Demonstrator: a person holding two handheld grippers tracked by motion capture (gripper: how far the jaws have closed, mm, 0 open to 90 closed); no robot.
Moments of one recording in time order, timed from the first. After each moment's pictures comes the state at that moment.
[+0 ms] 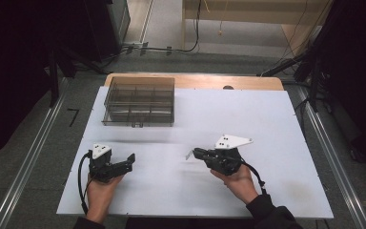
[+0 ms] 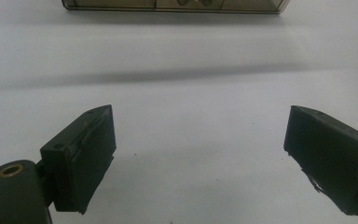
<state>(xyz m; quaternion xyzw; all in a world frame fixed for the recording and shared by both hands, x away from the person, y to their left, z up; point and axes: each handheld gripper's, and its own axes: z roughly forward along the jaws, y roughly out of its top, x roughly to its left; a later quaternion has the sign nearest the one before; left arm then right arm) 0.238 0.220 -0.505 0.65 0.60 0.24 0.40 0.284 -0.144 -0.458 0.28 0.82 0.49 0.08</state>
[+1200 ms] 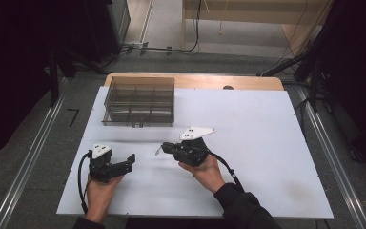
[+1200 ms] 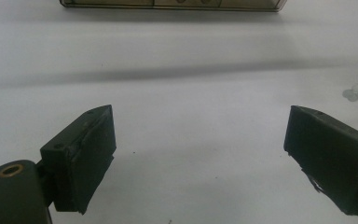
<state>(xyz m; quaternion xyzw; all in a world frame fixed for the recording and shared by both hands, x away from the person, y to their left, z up) 0.238 0.221 -0.505 0.65 0.60 0.23 0.40 0.302 -0.058 -0.457 0.25 0.83 0.51 0.04</state>
